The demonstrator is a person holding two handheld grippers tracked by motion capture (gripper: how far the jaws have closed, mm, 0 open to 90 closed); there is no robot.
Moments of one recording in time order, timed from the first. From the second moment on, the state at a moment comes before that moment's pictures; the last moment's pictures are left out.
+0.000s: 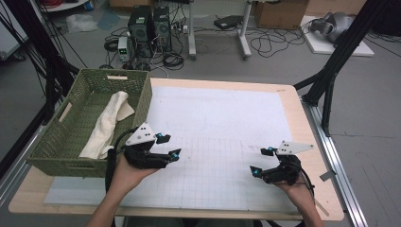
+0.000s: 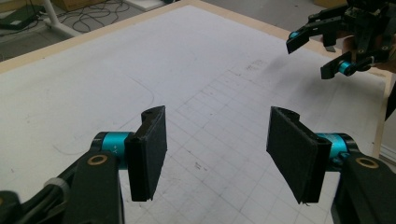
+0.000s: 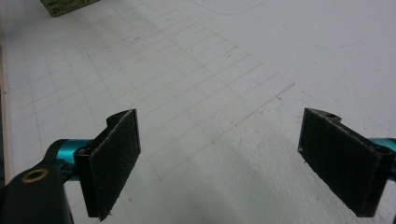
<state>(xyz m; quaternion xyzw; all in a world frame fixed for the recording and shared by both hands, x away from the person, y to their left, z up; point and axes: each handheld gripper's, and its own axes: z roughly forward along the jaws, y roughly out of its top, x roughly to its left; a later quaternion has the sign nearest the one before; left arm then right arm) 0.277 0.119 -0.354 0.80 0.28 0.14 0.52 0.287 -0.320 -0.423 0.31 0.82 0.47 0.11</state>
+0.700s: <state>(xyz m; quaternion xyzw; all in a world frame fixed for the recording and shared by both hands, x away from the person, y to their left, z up) 0.278 0.105 -0.381 0.80 0.28 0.14 0.52 0.287 -0.319 -0.423 0.31 0.82 0.47 0.10</state>
